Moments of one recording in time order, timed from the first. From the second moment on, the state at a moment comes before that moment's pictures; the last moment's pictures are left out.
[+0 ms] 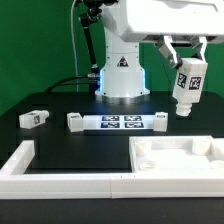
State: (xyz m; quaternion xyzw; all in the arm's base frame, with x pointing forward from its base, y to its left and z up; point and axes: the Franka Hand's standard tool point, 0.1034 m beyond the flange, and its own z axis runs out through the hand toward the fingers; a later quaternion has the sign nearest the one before) arm 0.588 0.065 0.178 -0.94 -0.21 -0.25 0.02
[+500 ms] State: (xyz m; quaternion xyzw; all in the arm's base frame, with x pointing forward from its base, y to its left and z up) arm 0.595 0.051 0.146 -0.95 -0.20 -0.22 0.05
